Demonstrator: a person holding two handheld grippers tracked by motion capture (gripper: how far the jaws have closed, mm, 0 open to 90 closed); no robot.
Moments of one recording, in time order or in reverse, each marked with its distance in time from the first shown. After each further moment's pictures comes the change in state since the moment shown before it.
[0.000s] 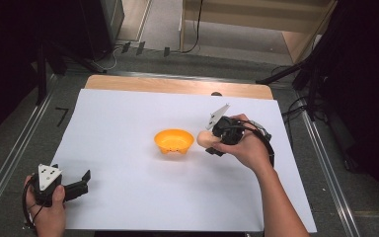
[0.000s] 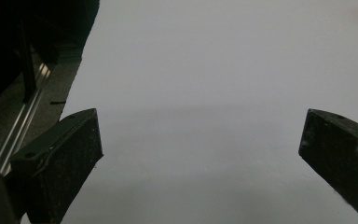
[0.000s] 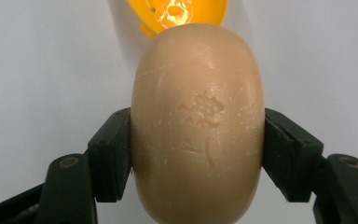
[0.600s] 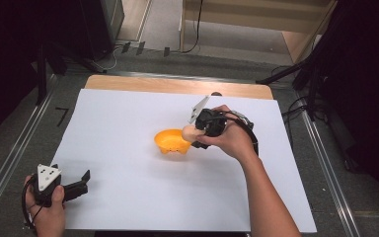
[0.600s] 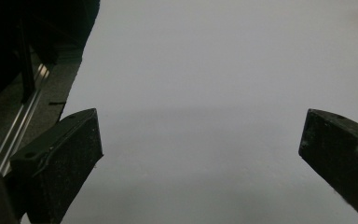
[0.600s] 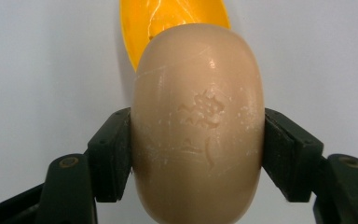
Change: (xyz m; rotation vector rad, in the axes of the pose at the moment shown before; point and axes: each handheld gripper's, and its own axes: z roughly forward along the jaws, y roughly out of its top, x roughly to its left) left arm 0.001 0.000 -0.001 -0.009 -0.006 -0.009; right arm -0.003 0.048 0.015 0.006 0.038 -0.094
